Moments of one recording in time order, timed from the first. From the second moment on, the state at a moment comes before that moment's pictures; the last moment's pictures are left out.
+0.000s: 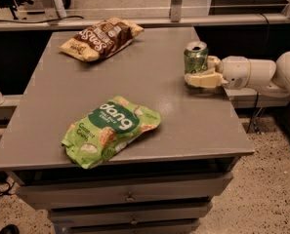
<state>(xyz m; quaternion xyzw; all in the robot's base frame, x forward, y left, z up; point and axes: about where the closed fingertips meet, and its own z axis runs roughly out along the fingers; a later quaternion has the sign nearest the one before) 0.637 -0.155 0.866 -0.47 0.54 0.43 0.55</state>
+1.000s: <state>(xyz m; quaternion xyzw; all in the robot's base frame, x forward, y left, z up) 0.638 -0.164 0.858 -0.46 0.54 0.43 0.56</state>
